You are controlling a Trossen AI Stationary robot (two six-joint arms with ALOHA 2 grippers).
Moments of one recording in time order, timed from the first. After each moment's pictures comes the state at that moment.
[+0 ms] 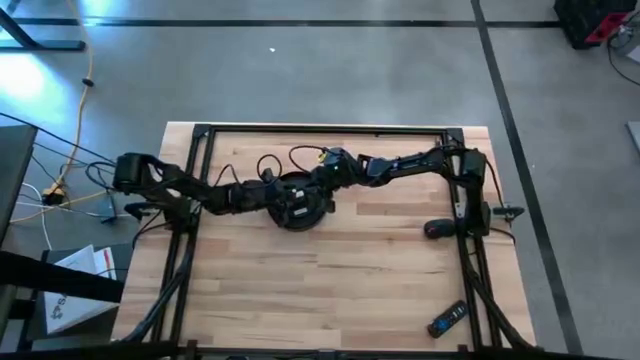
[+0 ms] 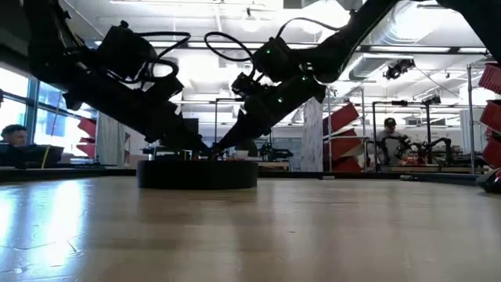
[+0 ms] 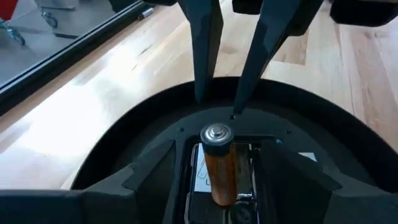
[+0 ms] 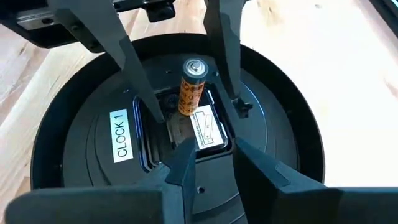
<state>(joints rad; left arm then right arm) 0.12 1.54 0.33 0.78 -0.27 -0.05 -0.27 2.01 1.20 0.16 -0.24 -0.24</state>
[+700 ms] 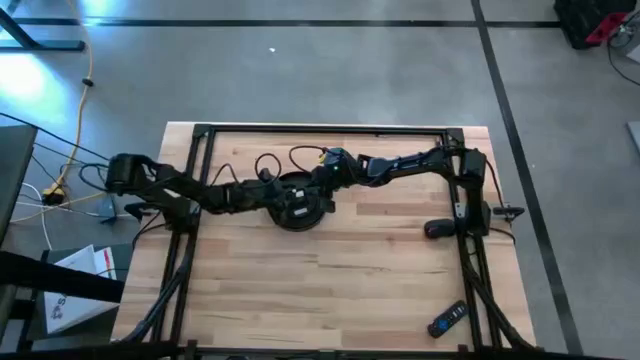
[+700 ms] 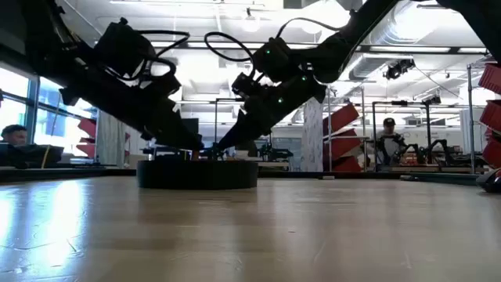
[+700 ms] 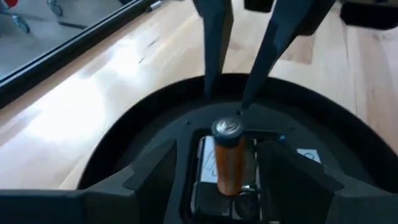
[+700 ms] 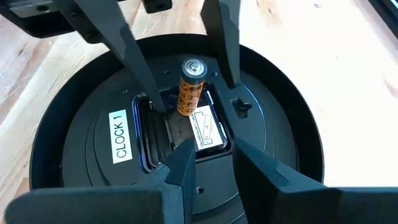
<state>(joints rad) 0.11 1.49 0.33 0.71 -0.29 -0.10 -0.27 2.01 1.20 0.16 -0.24 -0.23</state>
